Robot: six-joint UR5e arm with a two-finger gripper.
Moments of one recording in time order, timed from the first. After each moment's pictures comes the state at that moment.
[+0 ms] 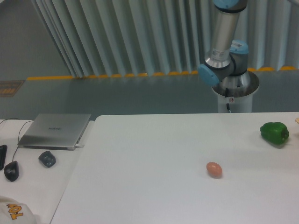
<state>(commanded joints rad) 3.04 -1.89 -1.57 -1.09 1.54 1.72</state>
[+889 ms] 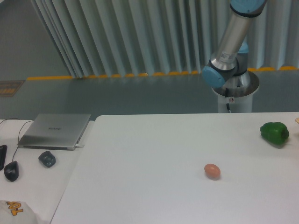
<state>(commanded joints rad) 3.14 -1.91 -1.58 -1.07 1.39 2.00</state>
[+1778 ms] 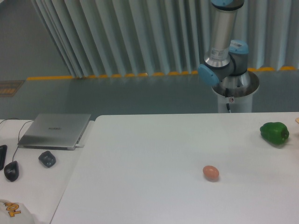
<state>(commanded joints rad) 2.83 -1.82 -1.42 -1.41 1.56 1.95</state>
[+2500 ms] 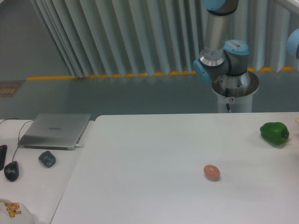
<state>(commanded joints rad) 2.69 -1.89 -1.42 -1.40 1.59 1.80</state>
